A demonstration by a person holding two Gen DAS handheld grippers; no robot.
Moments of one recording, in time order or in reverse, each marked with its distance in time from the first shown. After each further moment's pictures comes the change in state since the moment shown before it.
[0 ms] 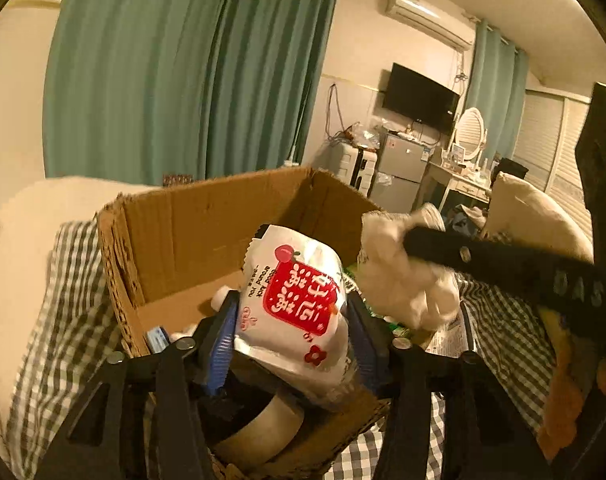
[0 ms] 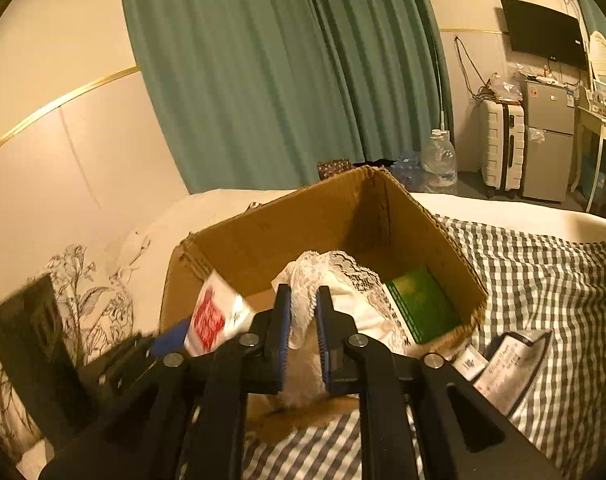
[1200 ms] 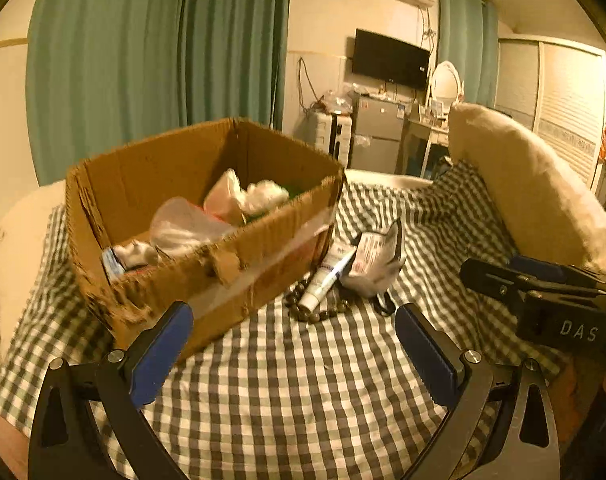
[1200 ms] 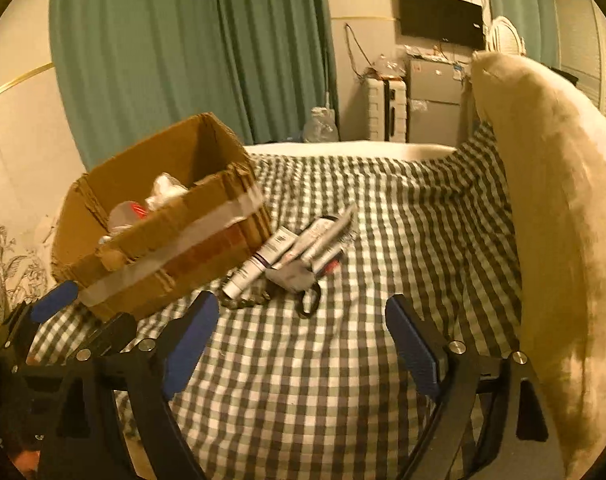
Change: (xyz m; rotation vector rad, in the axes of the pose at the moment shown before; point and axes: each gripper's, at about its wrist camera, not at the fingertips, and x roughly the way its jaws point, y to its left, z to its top) left arm -0.043 -0.113 -0.082 0.148 0.080 0.015; right arm -0.120 -0.090 -0.114 0.107 0.039 -0.380
